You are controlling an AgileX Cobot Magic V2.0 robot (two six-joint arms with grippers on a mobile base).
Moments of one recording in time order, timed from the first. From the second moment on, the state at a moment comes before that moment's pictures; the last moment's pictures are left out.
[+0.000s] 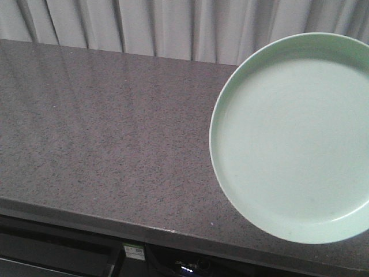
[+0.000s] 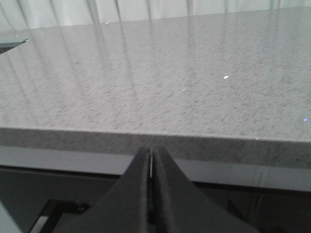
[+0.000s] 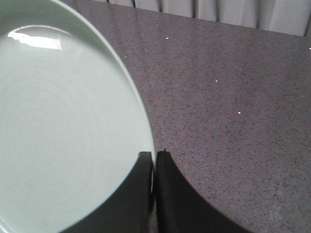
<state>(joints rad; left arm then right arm) 0.03 -0.01 0.03 0.20 0.27 -0.16 -0.23 0.71 -1.11 0.65 1.15 -0.48</state>
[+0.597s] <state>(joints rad) 0.03 -0.01 0.03 0.20 0.27 -0.16 -0.23 0.71 -1.11 0.65 1.15 -0.48</state>
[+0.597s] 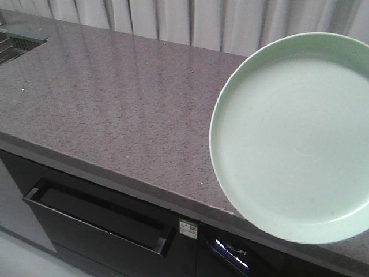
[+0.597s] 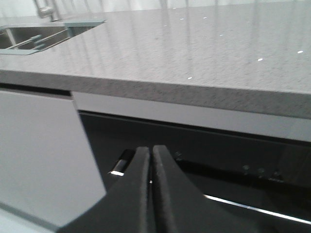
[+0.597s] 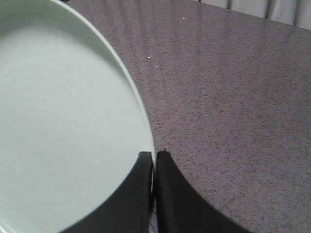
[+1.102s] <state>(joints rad) 0.03 -0.01 0.03 0.20 0.27 -0.16 -0.23 0.71 -1.11 0.65 1.15 -0.48</state>
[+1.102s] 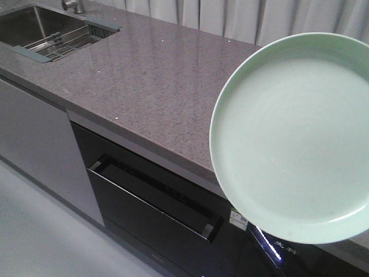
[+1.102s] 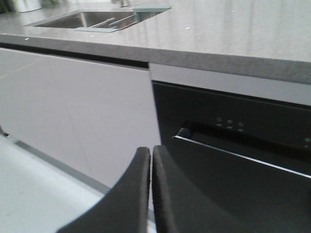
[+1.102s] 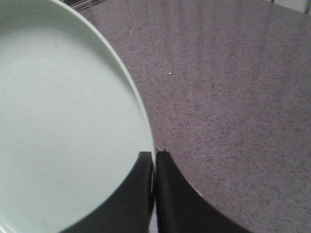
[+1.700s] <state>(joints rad) 0.03 -0.01 0.03 0.20 0.27 -0.16 -0.23 0.71 -1.11 0.65 1.15 -0.48</state>
